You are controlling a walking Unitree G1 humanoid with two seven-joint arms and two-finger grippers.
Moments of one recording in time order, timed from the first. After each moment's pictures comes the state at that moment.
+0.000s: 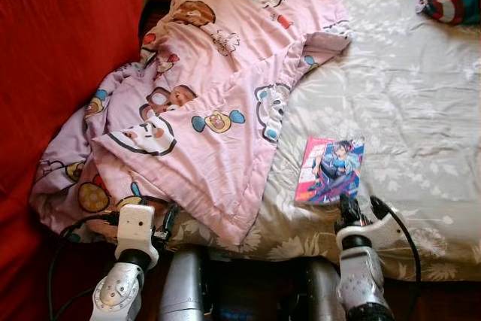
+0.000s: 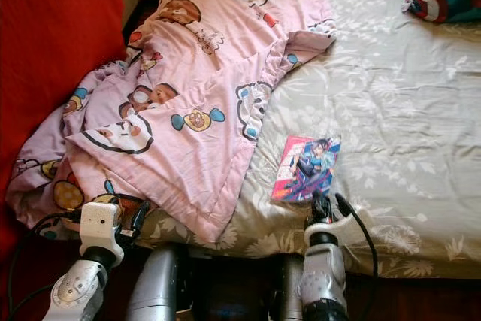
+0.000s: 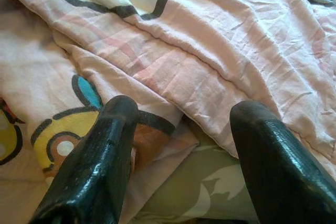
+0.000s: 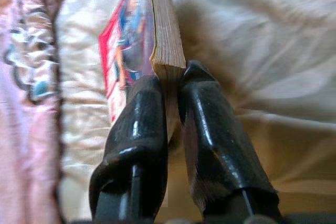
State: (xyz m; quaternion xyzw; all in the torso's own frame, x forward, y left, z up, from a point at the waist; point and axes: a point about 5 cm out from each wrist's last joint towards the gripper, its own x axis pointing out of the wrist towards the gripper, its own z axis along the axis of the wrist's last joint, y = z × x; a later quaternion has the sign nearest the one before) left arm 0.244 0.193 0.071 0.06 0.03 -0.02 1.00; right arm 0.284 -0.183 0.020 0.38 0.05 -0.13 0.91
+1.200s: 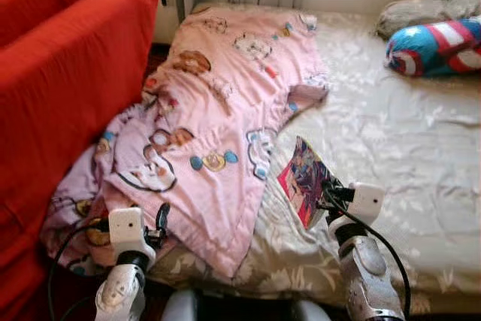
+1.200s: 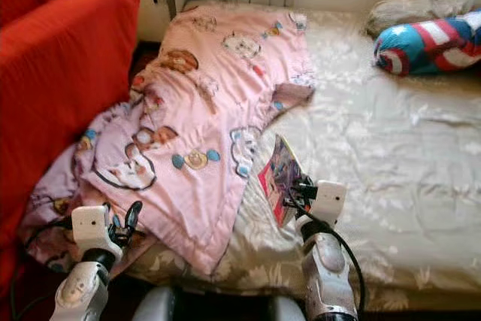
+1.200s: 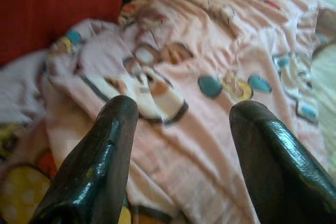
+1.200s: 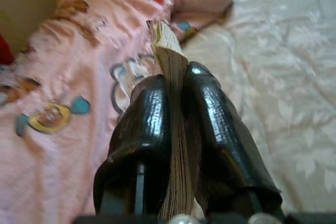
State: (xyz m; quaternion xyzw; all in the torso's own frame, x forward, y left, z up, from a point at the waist) left arm 0.249 0.202 0.058 -0.01 0.02 0.04 1.00; right arm 0.291 -0.158 0.057 0.13 0.05 0.01 0.99
